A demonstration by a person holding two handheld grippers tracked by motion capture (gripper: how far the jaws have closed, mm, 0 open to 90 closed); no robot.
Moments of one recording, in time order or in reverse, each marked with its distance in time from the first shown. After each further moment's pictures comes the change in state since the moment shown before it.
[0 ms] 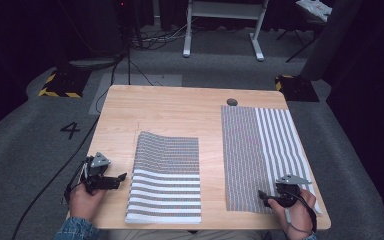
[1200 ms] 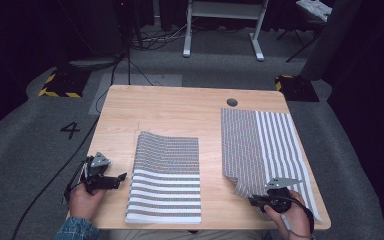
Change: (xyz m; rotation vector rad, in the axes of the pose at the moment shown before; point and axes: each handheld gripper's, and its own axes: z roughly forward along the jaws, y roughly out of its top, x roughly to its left) left arm 0.000 0.000 0.000 -0.002 -0.002 0.001; right arm 0.037 0.013 -0.020 0.065 0.336 -0.136
